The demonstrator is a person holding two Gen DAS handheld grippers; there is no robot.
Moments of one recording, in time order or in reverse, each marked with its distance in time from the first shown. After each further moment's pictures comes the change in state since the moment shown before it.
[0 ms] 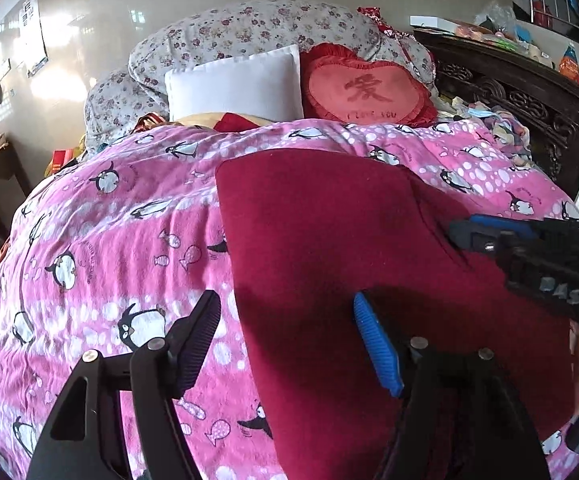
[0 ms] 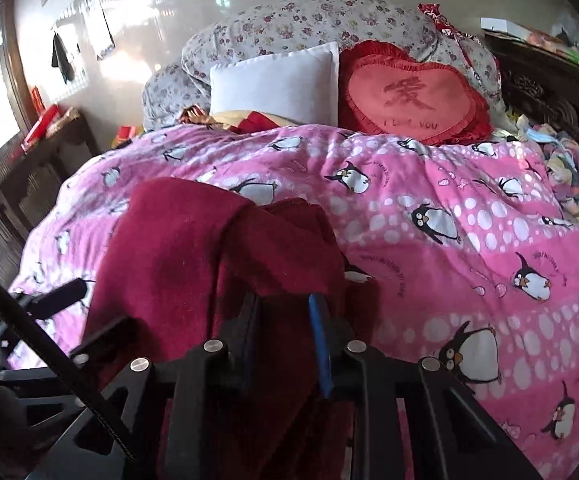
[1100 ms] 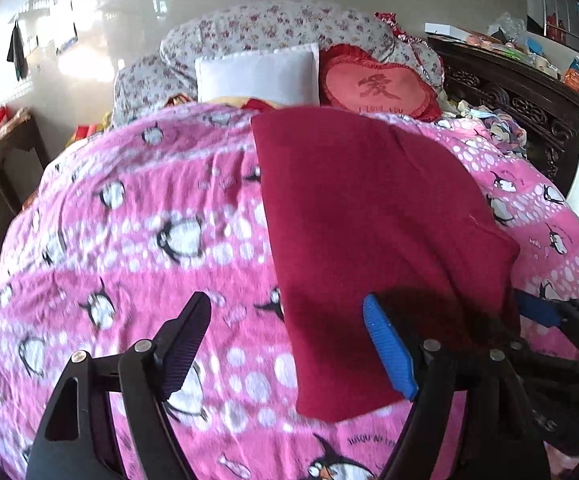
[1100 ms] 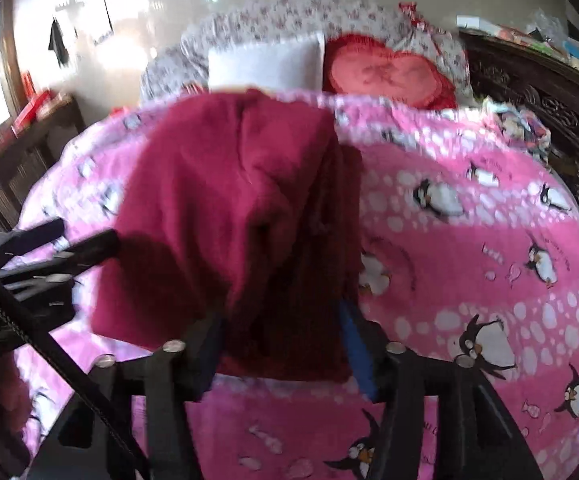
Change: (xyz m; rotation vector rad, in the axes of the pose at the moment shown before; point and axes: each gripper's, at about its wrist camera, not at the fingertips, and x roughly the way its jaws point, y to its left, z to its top) left arm -0.060 0.007 -0.066 -0.076 0.022 0.024; right arm -0.053 0.039 -0.113 0.001 0.039 -0.107
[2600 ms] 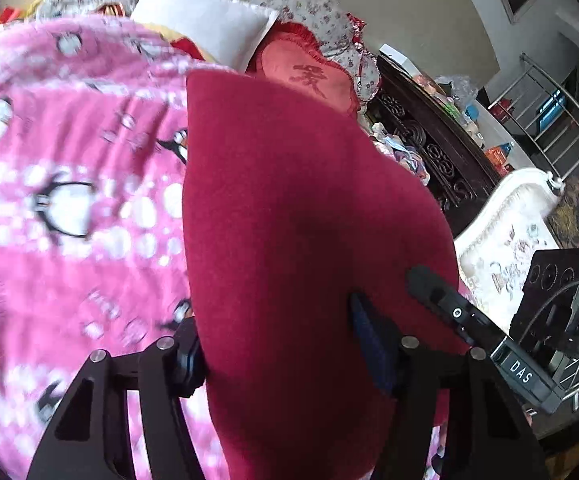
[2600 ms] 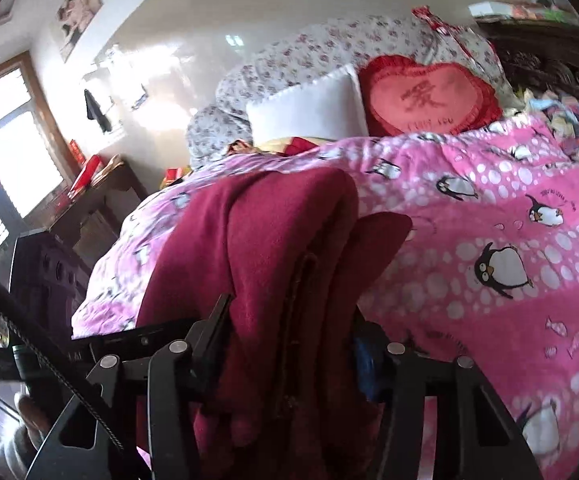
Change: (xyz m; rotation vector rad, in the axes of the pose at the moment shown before) left arm 0.036 0.046 0.030 -0.246 0.133 -0.567; right arm -0.007 -0.010 0.055 0.115 -0.163 0.302
